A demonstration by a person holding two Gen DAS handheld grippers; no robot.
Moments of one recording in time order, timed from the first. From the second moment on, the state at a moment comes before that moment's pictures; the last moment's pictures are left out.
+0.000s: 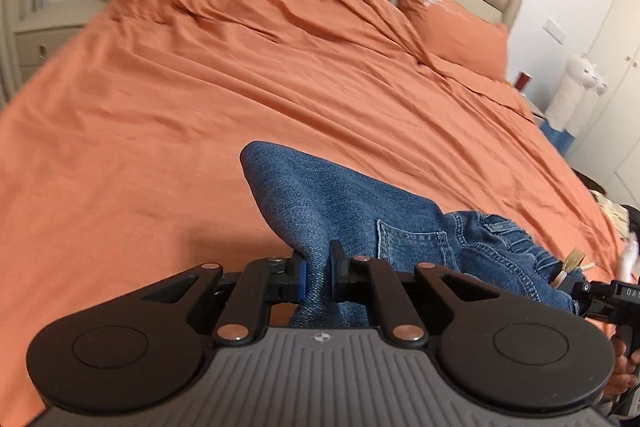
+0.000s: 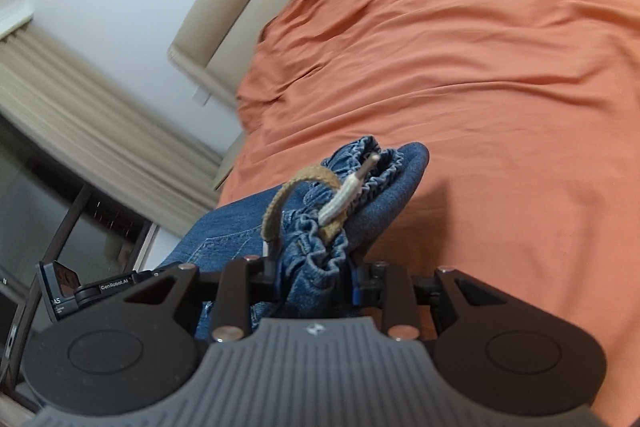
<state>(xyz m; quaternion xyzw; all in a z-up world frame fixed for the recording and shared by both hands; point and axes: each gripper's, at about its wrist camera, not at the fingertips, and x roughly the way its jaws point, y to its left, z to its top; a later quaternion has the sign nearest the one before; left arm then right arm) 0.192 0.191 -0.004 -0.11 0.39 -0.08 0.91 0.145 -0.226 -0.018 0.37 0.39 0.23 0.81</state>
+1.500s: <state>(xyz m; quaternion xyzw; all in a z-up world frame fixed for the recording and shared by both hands) 0.165 0.345 -0.041 0.01 0.44 0.03 0.90 0.208 -0.045 -0.064 0.10 0.44 0.20 0.87</state>
